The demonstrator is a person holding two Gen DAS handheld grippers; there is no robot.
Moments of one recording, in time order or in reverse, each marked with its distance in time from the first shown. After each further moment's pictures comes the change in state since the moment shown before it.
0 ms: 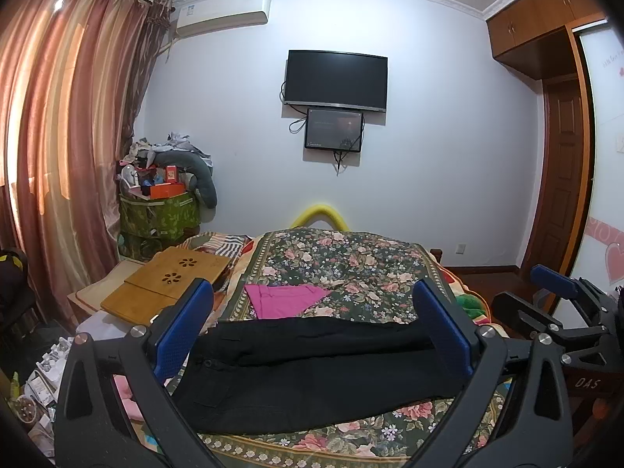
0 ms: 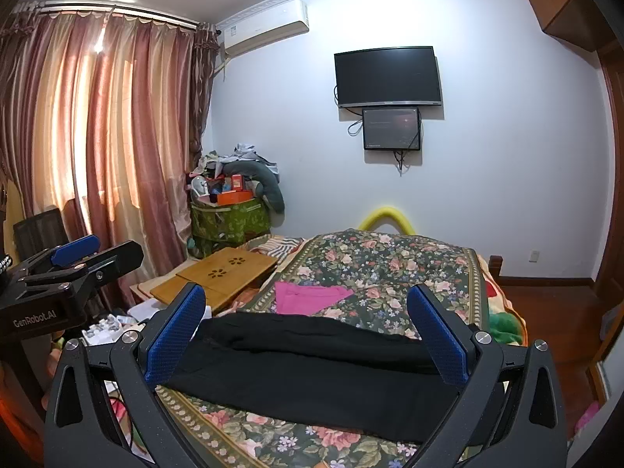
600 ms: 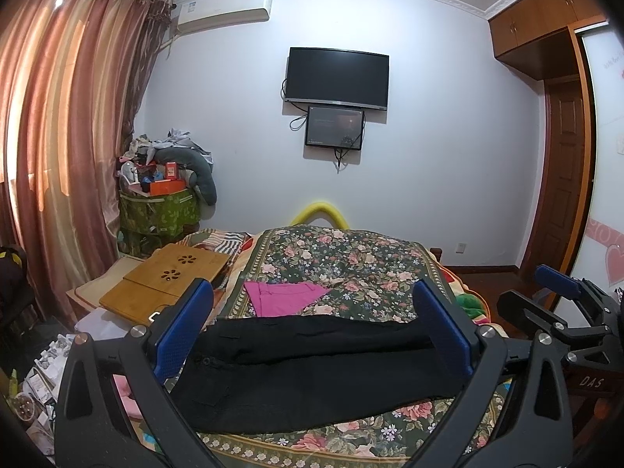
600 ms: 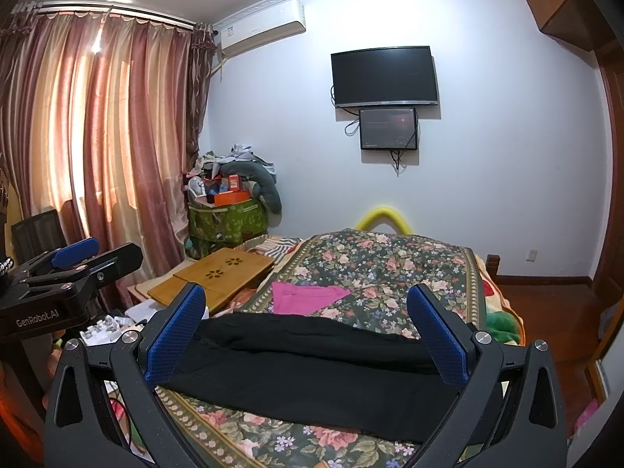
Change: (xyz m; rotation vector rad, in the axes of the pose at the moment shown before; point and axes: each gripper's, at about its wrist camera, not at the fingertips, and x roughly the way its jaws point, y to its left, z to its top) left arm 0.004 0.006 0.000 -0.009 0.011 -0.004; right arm -0.004 0.000 -0.002 0.006 -0.001 -0.009
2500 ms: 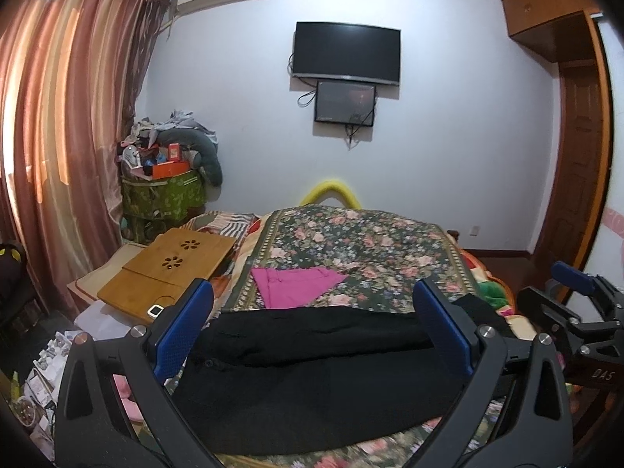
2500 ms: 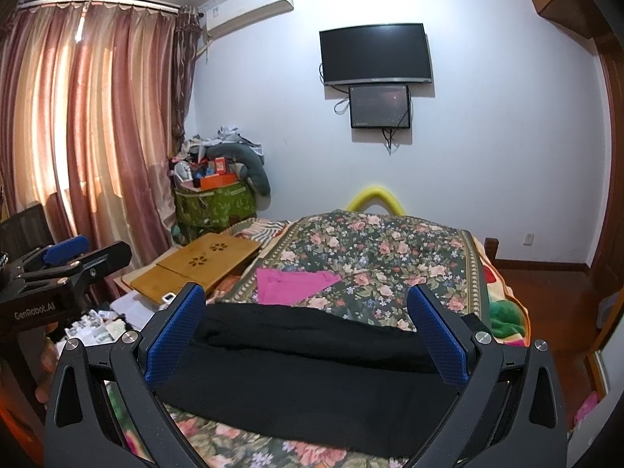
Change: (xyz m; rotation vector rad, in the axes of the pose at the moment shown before) left arm 0.080 0.021 -0.003 0.010 0.092 0.044; right arm 0.066 -0.023 -0.004 0.013 0.086 -0.039
